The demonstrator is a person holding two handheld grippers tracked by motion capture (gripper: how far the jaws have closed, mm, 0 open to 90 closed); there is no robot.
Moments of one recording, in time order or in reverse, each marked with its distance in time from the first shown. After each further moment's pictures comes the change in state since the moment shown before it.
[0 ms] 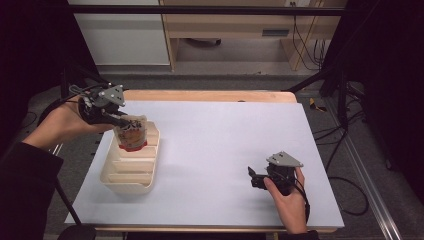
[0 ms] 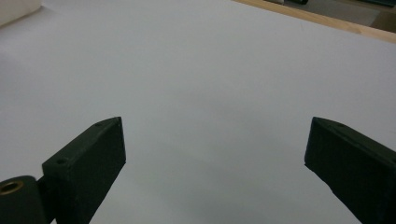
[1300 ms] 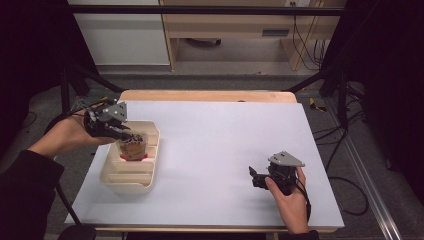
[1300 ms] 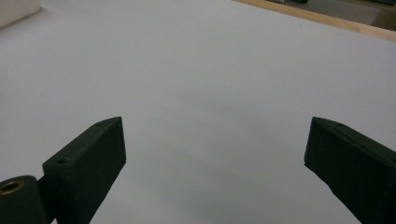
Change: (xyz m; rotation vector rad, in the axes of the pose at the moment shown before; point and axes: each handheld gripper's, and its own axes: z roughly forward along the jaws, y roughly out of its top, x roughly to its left) left arm -0.012 -0.020 0.031 0.012 -0.076 0.069; right arm -0.003 -0.001 -0.001 0.001 0.003 0.009
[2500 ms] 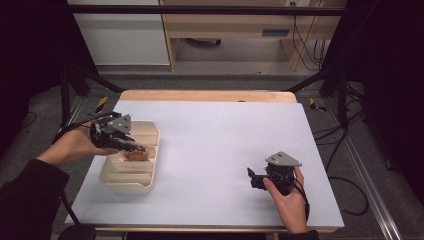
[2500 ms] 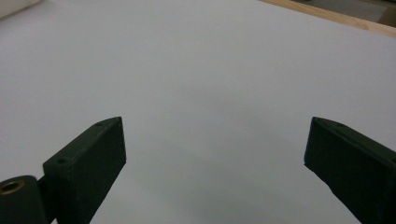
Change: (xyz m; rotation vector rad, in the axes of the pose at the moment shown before) left arm -0.012 -0.014 0.032 -0.004 -0.046 0.021; right arm 0.004 0.000 0.003 0.022 0.010 -0.016
